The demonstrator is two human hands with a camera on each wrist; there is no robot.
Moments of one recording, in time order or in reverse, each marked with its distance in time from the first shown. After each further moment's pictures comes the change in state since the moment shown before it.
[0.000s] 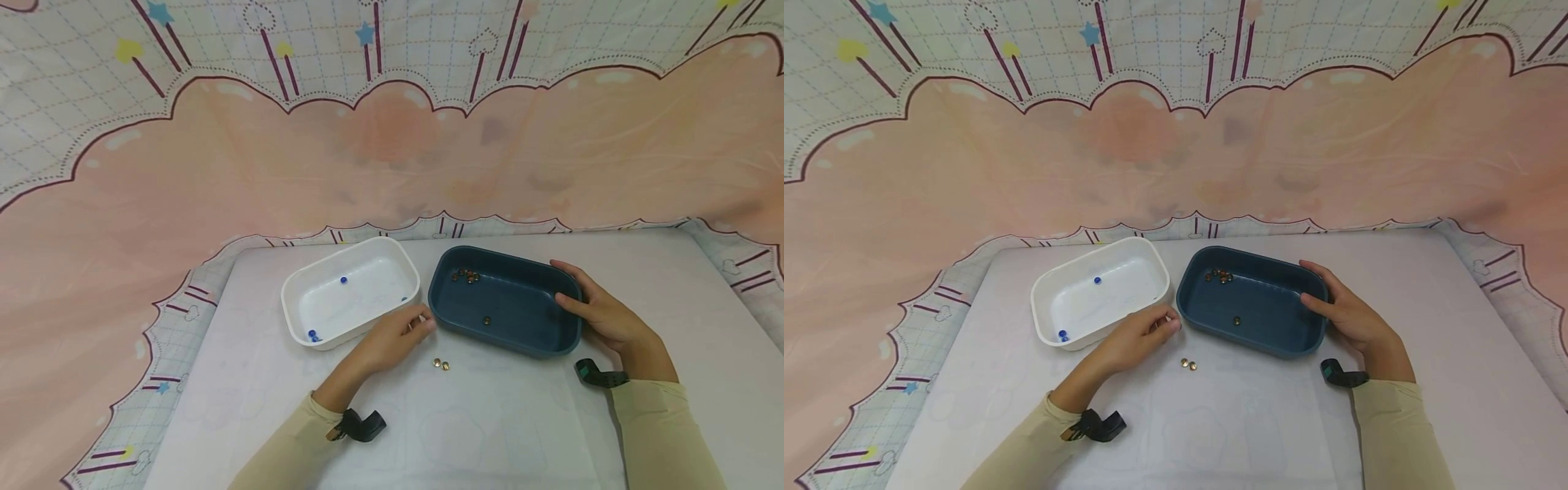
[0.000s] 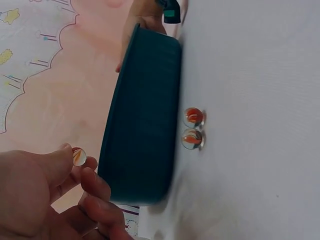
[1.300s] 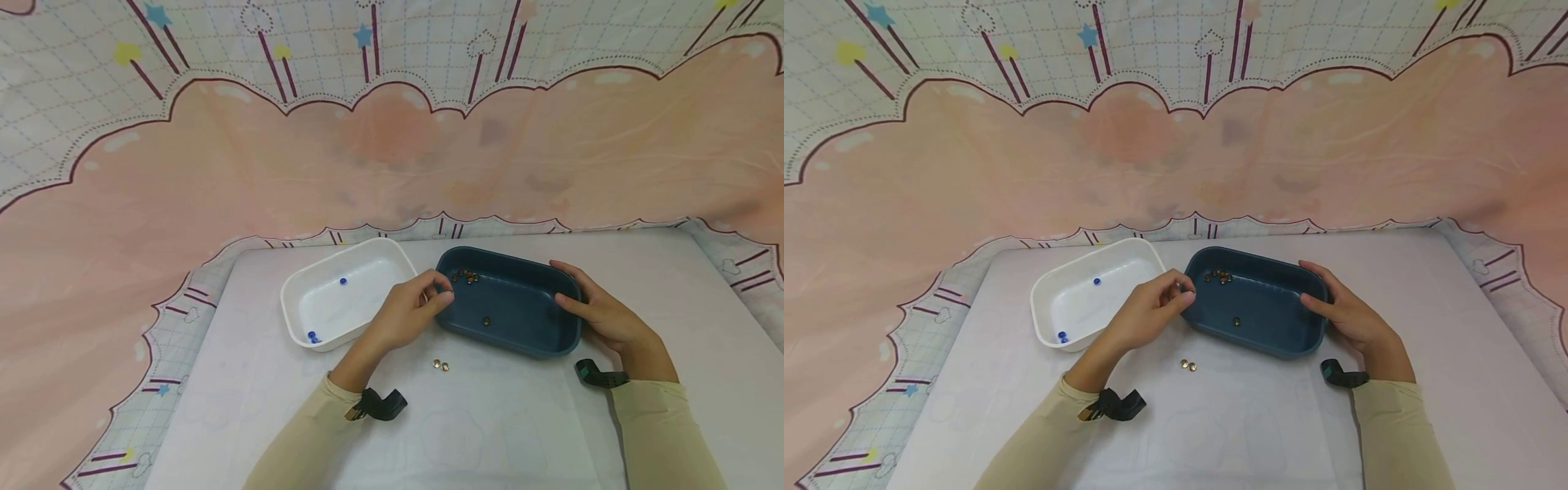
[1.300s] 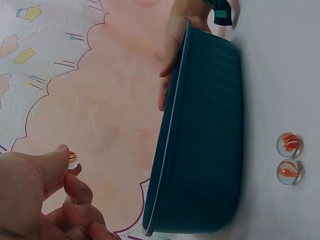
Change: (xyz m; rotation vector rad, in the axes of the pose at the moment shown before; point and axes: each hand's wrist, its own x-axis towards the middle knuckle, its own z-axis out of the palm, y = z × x) left_hand 0.032 0.034 -0.012 -0.092 0.115 0.087; right_hand 0.001 0.000 -0.001 -0.004 0.002 0.002
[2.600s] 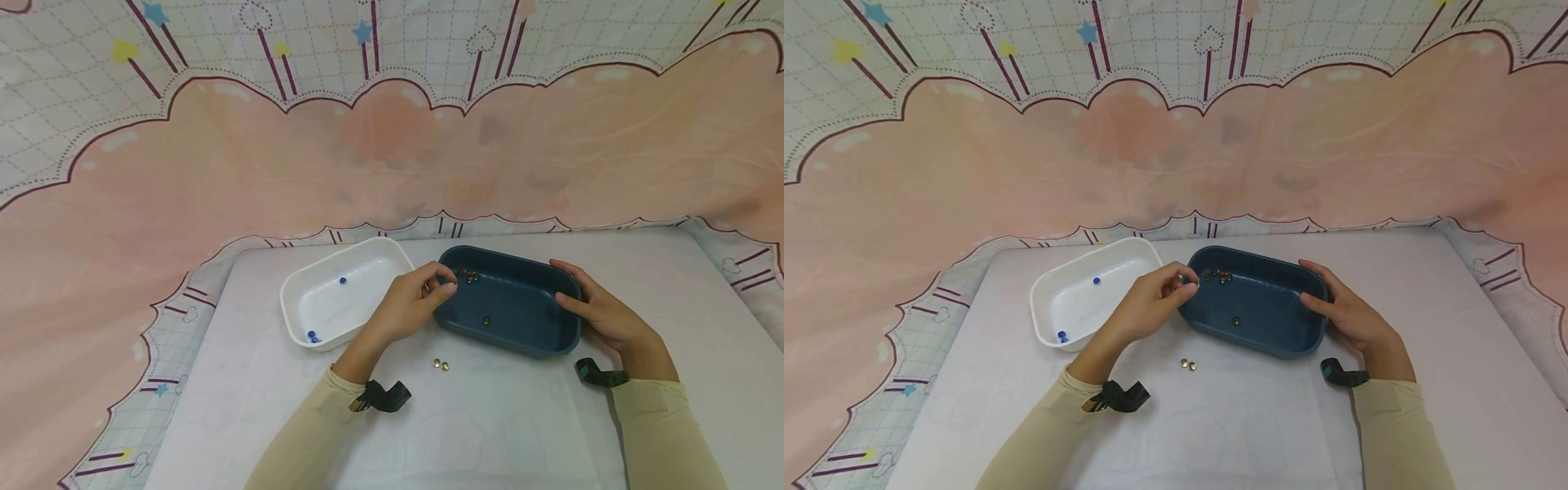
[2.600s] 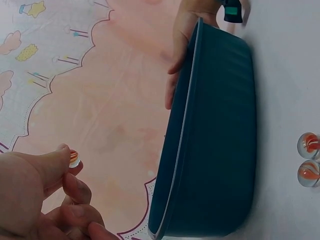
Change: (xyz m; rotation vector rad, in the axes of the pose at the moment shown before) left_hand 0.008 0.006 -0.003 -0.002 0.003 -0.017; right_hand -0.001 0.001 0.001 -0.006 0.007 0.003
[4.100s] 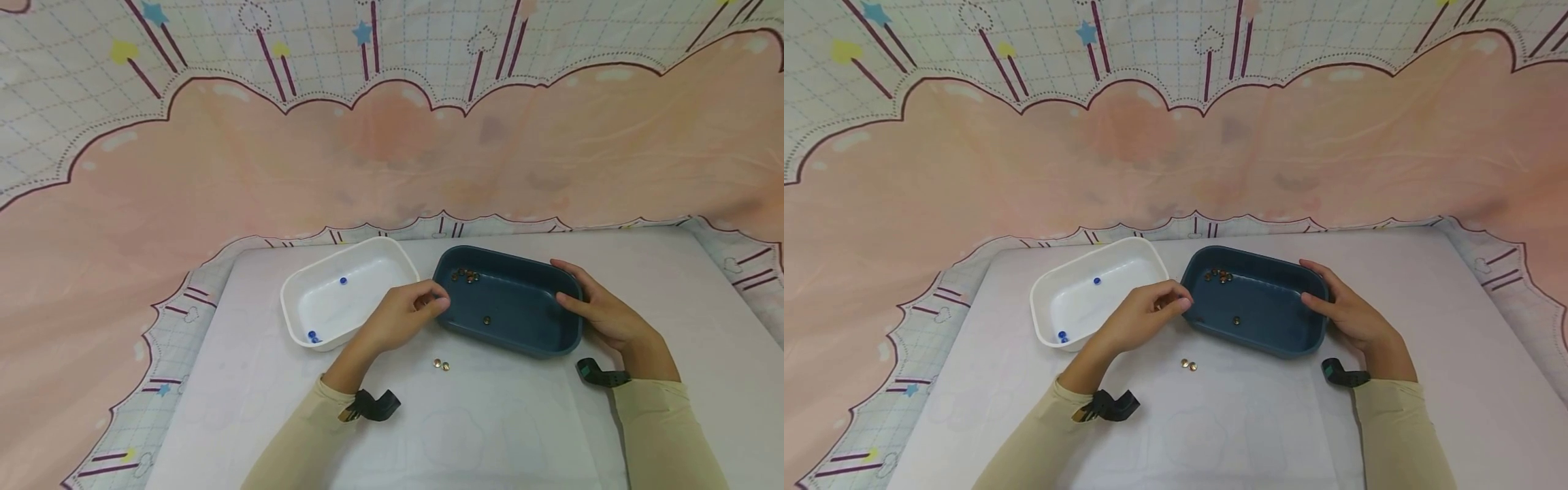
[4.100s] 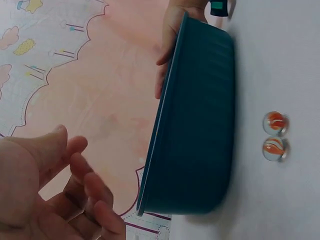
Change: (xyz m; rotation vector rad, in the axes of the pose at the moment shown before) left_hand -0.016 -0.012 -0.002 0.012 -0.075 -0.042; right_hand 0.002 -0.001 -0.003 -0.015 0.005 0.012
